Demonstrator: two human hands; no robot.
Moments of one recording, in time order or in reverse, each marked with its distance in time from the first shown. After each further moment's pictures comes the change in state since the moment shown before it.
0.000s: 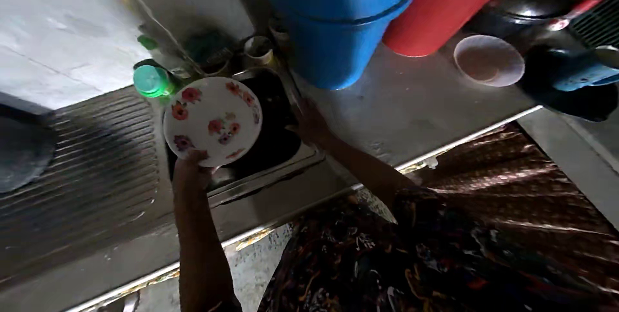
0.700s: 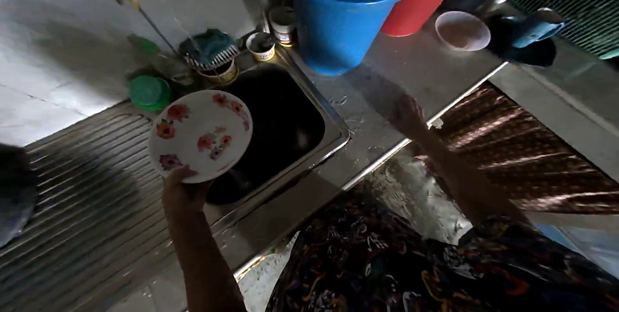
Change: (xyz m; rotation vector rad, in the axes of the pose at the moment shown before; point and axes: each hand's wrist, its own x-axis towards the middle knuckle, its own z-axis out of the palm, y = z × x) left_hand 0.072 0.013 -0.109 -0.197 -0.305 0.007; right_hand -0.163 0.001 -0.125 -0.080 -0.207 0.822
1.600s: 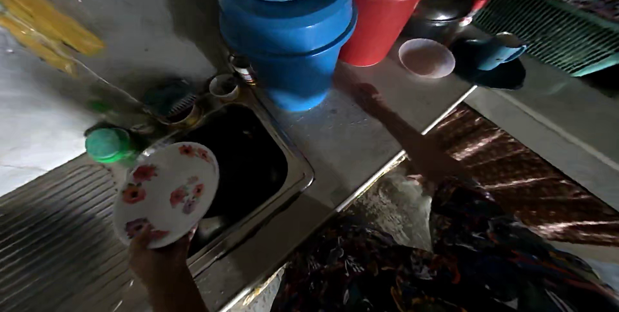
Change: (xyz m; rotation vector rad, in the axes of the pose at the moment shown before) left_hand -0.032 -0.047 0.073 -0.095 0.186 0.133; right_hand 0.225 0.077 -0.027 0.272 0.388 -0.349
